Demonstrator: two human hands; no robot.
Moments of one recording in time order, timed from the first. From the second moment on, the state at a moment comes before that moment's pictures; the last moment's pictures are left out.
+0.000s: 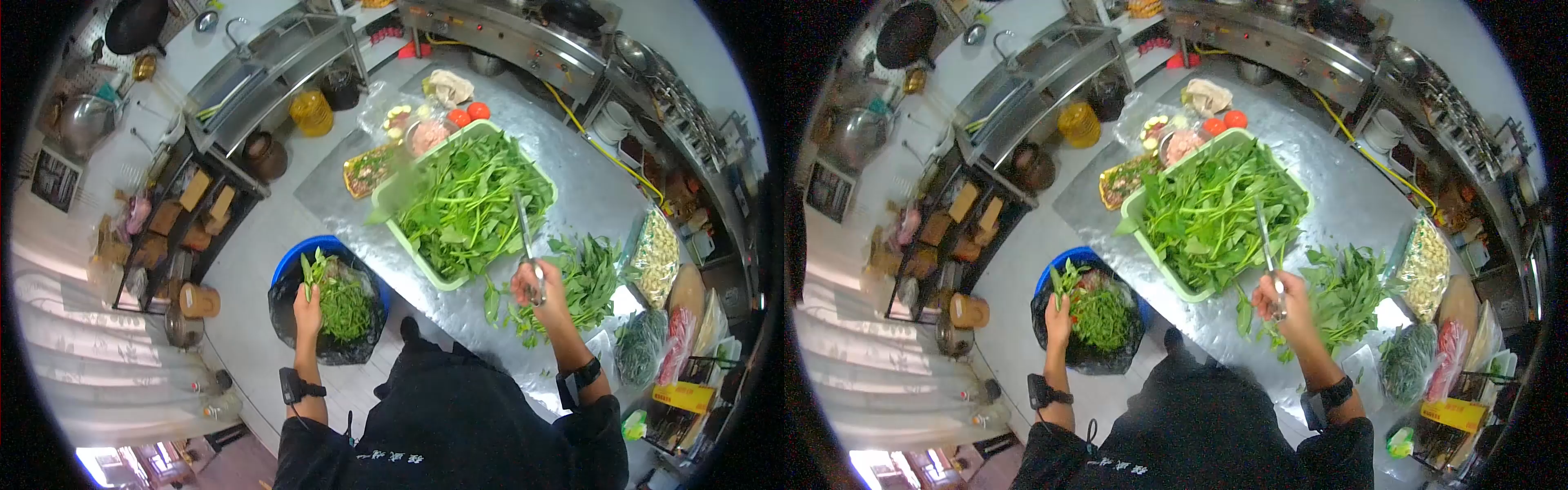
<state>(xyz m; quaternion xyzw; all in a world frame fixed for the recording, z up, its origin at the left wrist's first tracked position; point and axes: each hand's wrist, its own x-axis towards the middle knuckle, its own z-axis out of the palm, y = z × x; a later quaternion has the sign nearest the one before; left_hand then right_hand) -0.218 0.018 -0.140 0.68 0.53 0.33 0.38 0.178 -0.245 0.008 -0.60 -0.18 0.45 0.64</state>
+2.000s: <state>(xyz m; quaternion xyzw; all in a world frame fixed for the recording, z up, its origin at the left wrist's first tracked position) 0.135 -0.074 -0.001 0.96 -0.10 0.26 0.09 0.175 -0.238 -0.093 -0.77 -0.23 0.33 0.49</state>
